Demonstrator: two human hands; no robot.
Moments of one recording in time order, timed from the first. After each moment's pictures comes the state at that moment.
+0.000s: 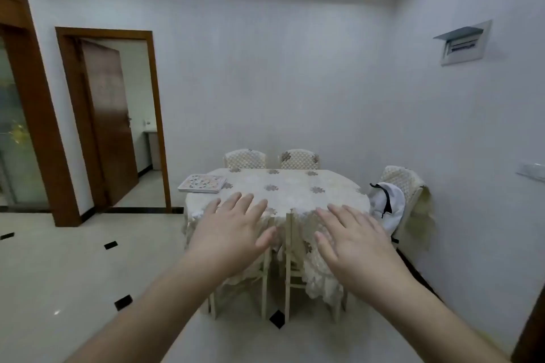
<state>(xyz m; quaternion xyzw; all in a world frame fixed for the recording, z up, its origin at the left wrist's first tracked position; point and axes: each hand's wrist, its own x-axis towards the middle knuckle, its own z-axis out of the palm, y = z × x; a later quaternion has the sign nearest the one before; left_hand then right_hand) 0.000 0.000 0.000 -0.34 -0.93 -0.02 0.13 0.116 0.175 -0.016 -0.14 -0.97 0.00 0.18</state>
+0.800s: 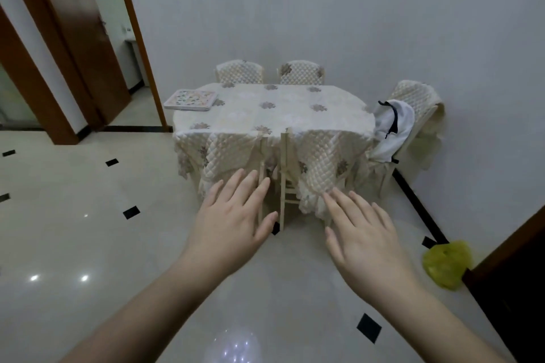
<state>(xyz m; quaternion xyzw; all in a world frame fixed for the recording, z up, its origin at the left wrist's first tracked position) -0.022 0.060 -0.147 -0.38 -0.91 -0.06 0.14 0.108 0.246 -0.160 -0.15 -0.97 -0.03 0.16</state>
